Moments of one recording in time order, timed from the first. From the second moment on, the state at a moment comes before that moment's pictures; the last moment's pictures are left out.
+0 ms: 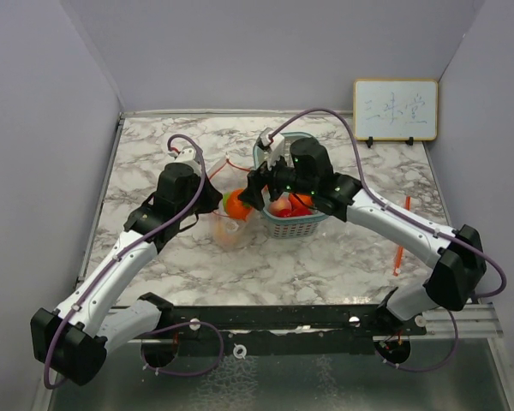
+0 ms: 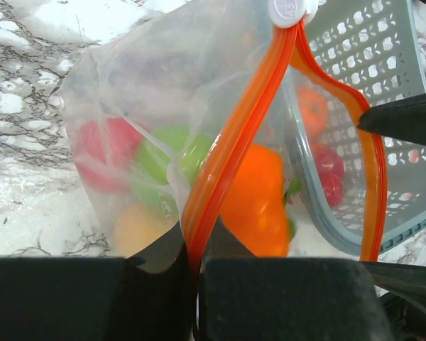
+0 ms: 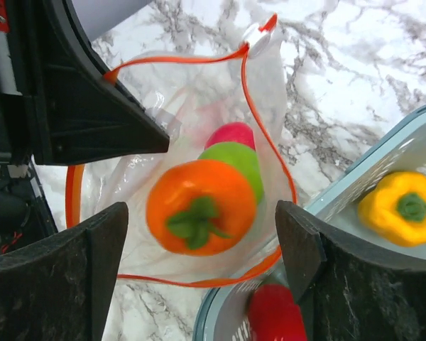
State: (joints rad) left arm -0.46 1.00 0.89 -0.41 0.01 -0.53; right arm 0.80 1.50 1.26 -0.12 -0.28 0.09
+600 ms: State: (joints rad) left arm -0.46 0.99 0.93 -0.48 -0.02 -0.48; right arm 0.73 1.56 1.36 -0.24 0.23 0.22
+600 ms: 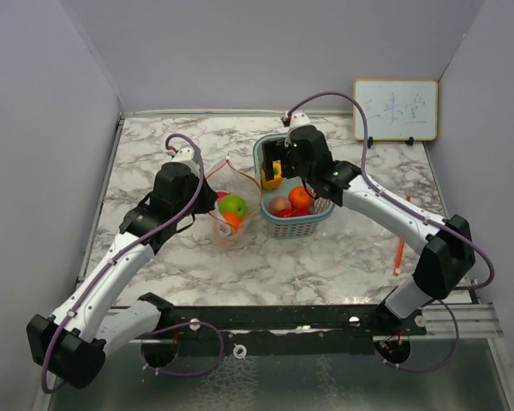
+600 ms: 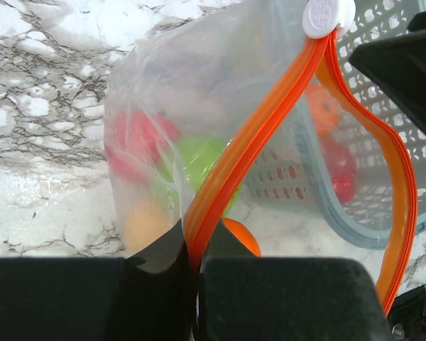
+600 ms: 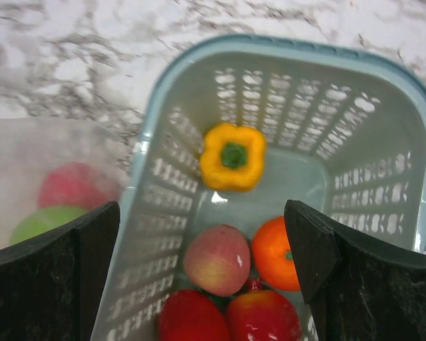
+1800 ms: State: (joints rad) left arm -0.46 1.01 0.91 -0.47 -0.03 -0.47; right arm 0.59 1.88 1.20 0.06 0.12 0.26
